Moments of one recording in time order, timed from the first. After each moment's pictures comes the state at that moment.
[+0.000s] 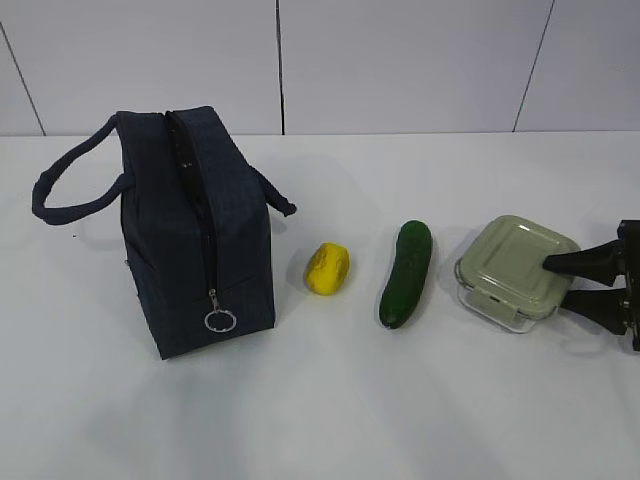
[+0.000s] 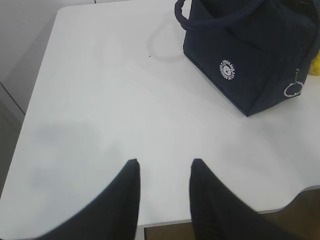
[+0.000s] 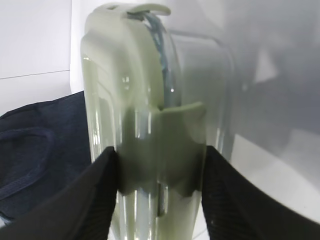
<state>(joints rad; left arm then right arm) 0.03 0.01 -0.53 -0.11 1.10 0.11 -0.46 2.11 -0.86 1.63 1.11 -1.21</state>
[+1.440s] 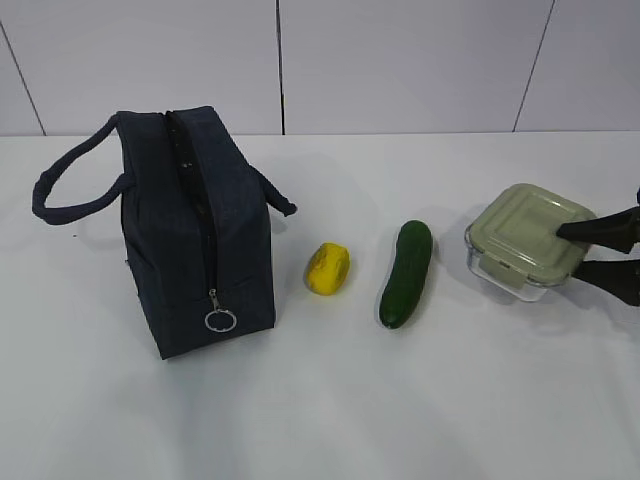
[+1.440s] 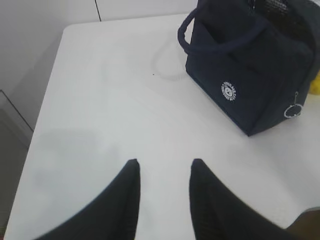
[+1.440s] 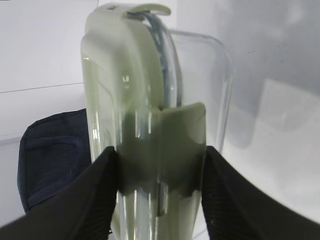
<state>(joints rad) 0.03 0.10 -0.58 -0.11 1.04 0.11 -0.46 1.98 -0.86 1.62 1.10 -1.09</state>
